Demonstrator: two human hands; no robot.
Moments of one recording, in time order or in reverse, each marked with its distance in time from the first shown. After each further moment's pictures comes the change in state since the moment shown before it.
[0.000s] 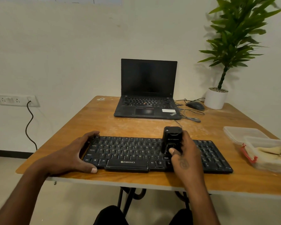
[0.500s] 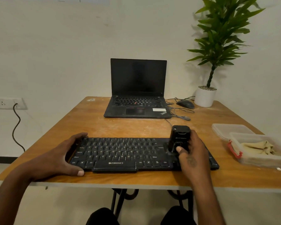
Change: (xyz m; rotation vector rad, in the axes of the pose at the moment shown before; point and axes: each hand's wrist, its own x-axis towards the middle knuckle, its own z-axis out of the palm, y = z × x) left_hand 0.002 -0.006 -0.001 -0.043 -0.008 0.018; right_hand 0.006 0.017 -0.043 0.000 0.112 -0.021
